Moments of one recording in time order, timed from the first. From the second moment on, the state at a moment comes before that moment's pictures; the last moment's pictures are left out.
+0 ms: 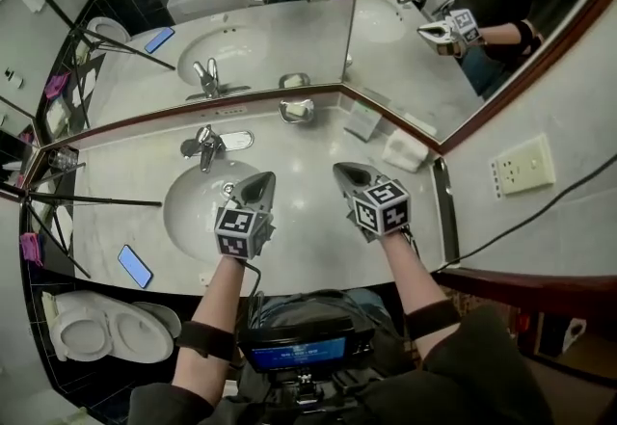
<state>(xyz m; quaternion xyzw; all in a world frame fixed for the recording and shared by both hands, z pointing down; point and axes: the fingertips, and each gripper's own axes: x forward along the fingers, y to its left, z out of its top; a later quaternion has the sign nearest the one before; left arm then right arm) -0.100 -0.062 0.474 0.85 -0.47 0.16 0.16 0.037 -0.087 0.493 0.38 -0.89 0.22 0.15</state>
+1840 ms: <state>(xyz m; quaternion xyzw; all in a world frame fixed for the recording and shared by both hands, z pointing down) -0.099 -0.117 0.545 0.84 -0.48 0.18 0.16 -0.063 -0.273 0.601 0.26 -0.86 0.00 0.44</state>
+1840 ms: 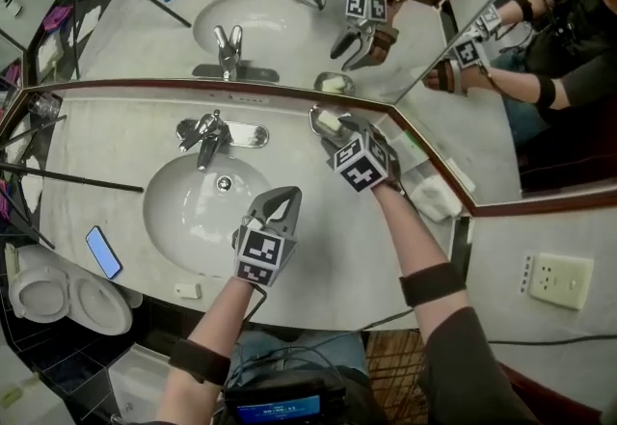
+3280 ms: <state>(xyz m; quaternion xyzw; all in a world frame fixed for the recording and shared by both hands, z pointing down) -0.114 -0.120 0.553 0.84 -0.49 0.18 0.17 -0.054 -0.267 0.592 0.28 -0.87 0.08 0.40</state>
